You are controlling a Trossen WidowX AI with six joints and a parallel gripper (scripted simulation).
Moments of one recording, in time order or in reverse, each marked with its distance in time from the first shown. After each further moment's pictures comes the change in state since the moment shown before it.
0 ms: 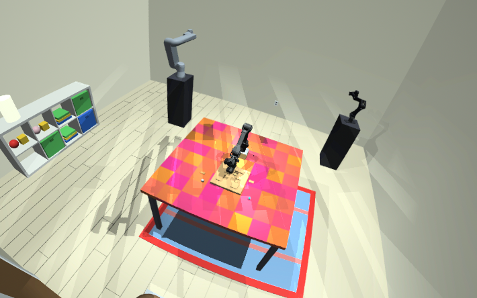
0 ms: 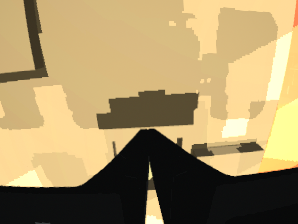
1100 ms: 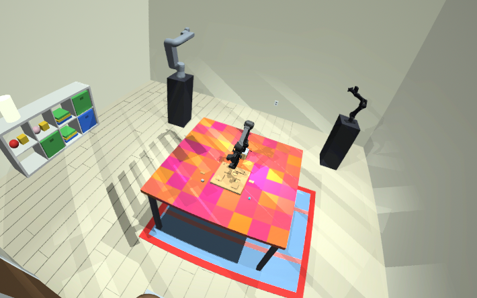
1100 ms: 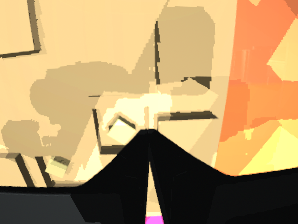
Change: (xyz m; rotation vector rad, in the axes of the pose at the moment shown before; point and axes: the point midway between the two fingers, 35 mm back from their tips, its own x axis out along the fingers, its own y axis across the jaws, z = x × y) arm -0.039 -0.022 -0.011 -0.004 0.000 0.005
